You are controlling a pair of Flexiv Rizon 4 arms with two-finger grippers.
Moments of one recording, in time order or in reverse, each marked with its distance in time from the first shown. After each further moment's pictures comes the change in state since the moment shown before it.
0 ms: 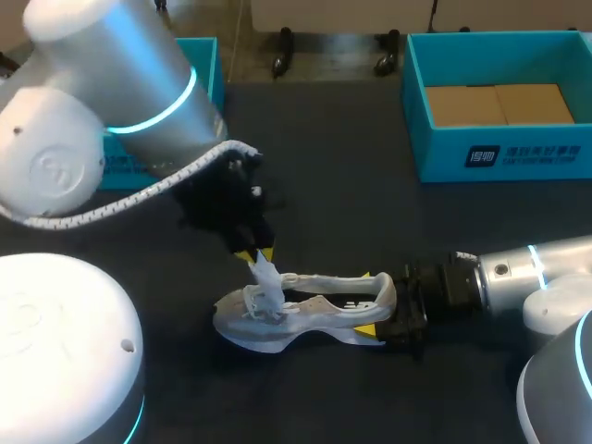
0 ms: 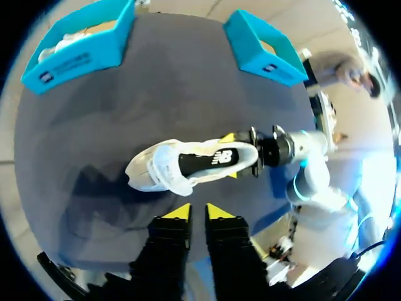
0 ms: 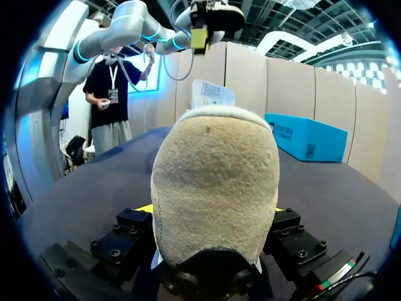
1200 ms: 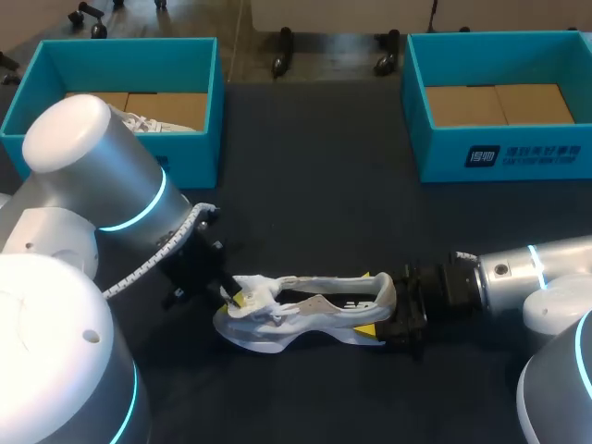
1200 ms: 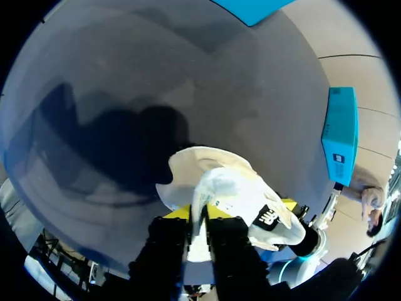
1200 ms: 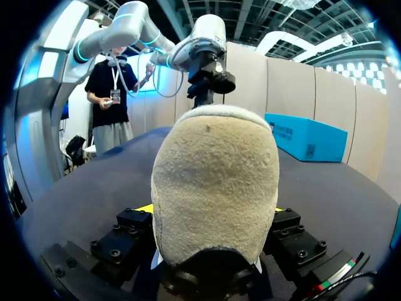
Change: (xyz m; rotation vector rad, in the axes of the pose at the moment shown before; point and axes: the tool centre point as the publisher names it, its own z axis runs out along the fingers) left arm -0.095 -0.005 0.119 0.025 0.041 -0.762; right arm 0.000 0.000 0.000 0.000 0.000 0.000
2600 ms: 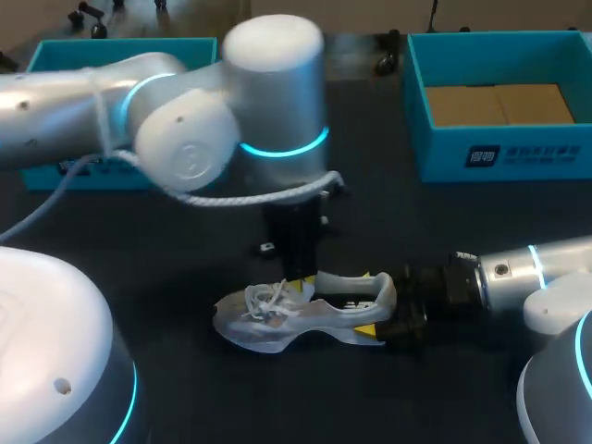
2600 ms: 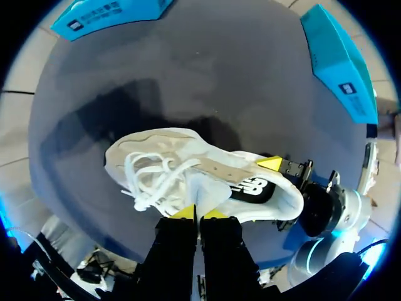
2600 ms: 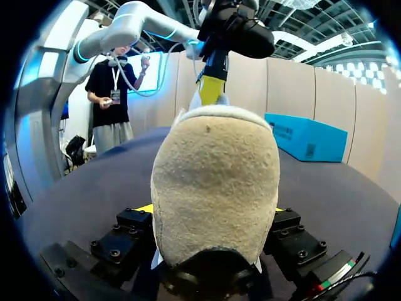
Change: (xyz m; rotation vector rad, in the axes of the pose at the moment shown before) left arm 0.087 0.056 -0.004 0.002 -0.291 0.308; right arm 0.000 0.000 0.000 0.000 0.000 0.000
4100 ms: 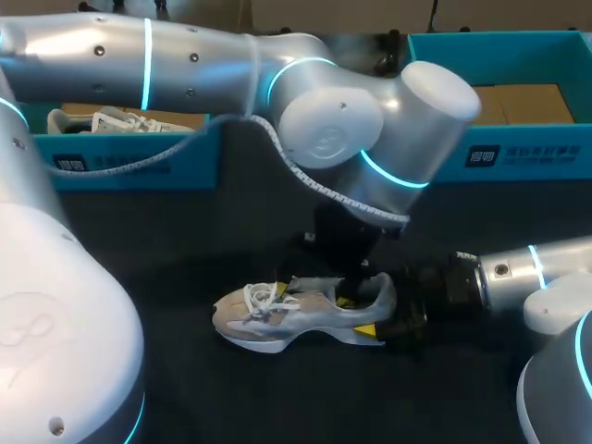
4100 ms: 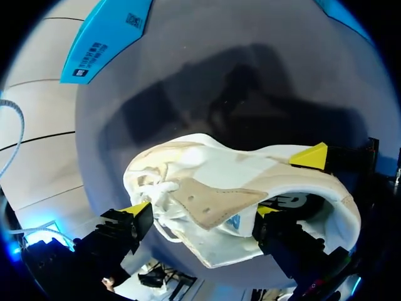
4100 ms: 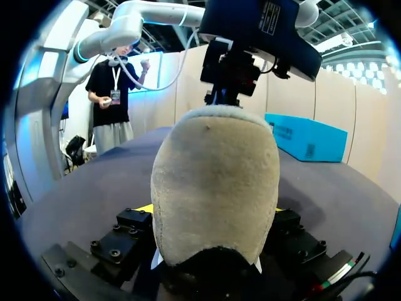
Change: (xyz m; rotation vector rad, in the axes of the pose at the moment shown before) left arm 0.006 -0.009 0.042 0.016 -0.522 0.212; right arm 0.000 0.000 0.000 0.000 0.000 0.000
